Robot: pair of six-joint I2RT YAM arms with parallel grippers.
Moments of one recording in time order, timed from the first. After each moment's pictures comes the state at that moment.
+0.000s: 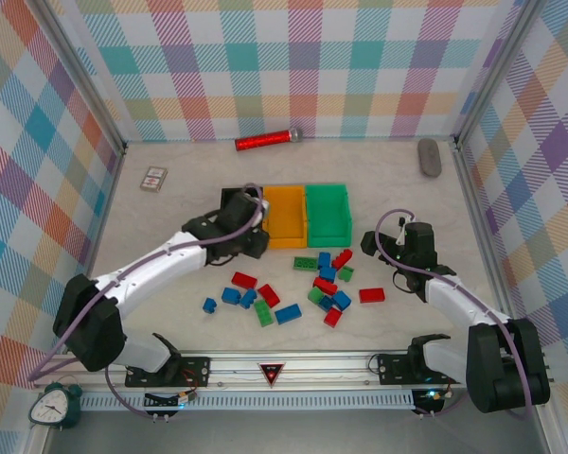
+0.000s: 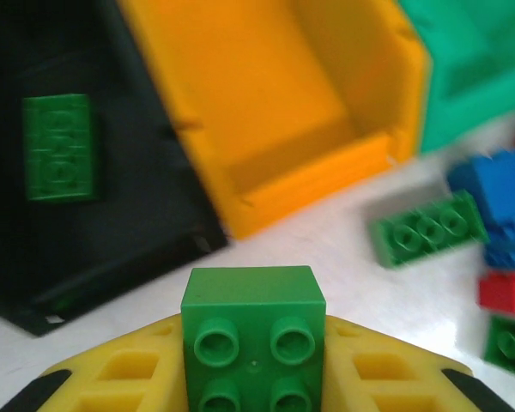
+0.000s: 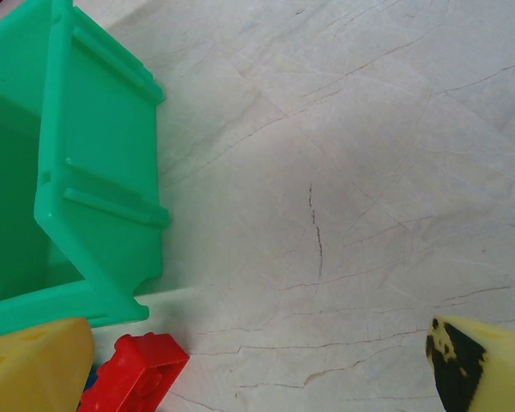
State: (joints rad) left arm -0.65 1.41 1.08 -0.63 -0.13 -0.27; right arm 0.15 1.13 0.42 0.01 -0.13 0.49
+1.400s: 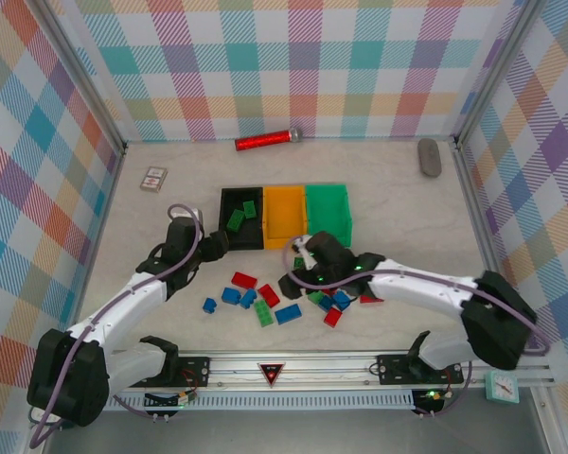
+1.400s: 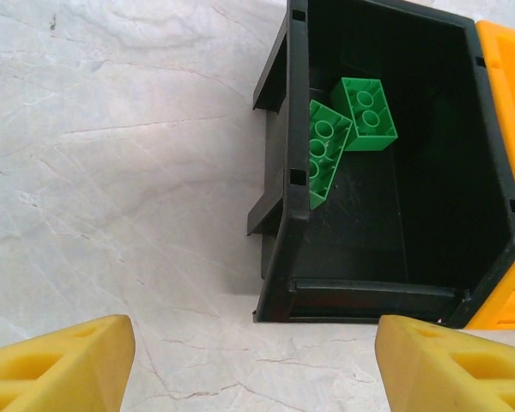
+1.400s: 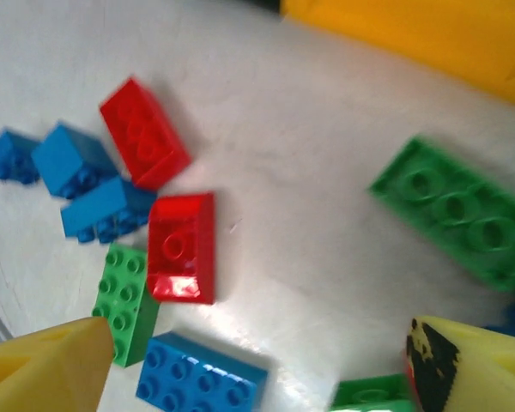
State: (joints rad) left arm -0.32 1.08 0.57 -0.19 -0.12 -0.45; right arm 0.94 1.41 0.81 -0.29 -0.12 0.40
